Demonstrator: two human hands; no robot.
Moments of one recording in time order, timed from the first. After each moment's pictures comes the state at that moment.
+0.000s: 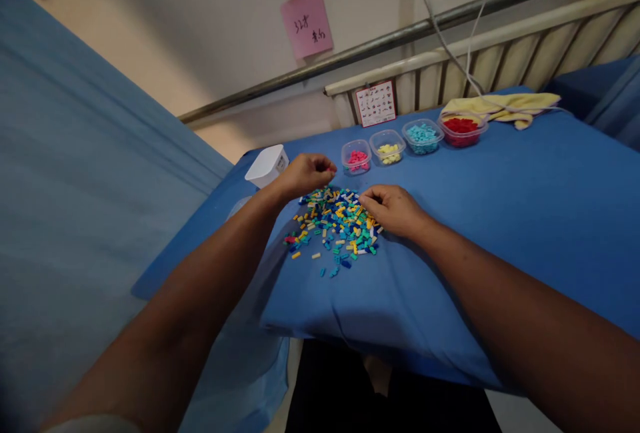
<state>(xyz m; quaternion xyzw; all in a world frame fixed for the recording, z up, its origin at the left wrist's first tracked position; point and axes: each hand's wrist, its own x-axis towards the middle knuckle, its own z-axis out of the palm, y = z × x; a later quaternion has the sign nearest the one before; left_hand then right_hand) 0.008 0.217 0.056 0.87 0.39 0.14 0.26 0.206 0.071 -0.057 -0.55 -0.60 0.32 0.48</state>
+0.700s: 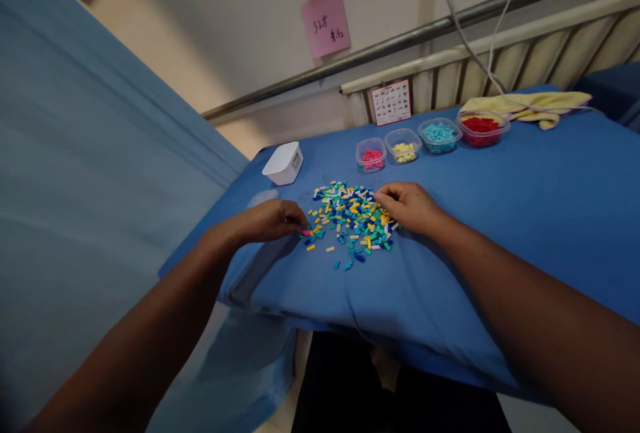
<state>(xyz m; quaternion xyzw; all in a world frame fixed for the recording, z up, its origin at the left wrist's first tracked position) -0.126 0.160 0.073 0.91 0.35 -0.11 0.20 0.208 0.066 -0.053 -0.56 -0.60 0.33 0.48</state>
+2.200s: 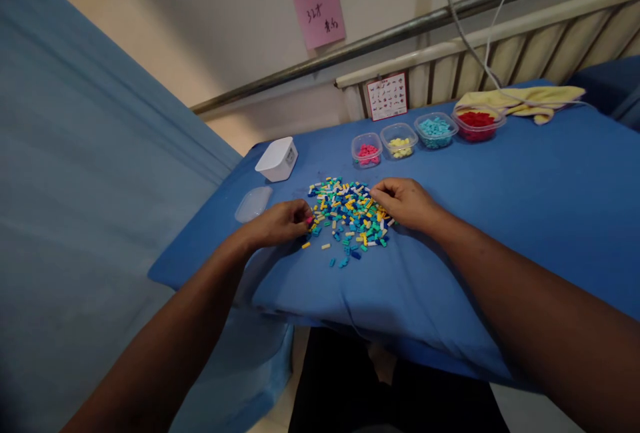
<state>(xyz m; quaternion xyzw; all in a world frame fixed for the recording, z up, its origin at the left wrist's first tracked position) -0.109 0.145 0.042 0.87 0.44 -0.04 0.23 0.207 0.066 -0.053 -0.56 -0.59 0.33 0.48</state>
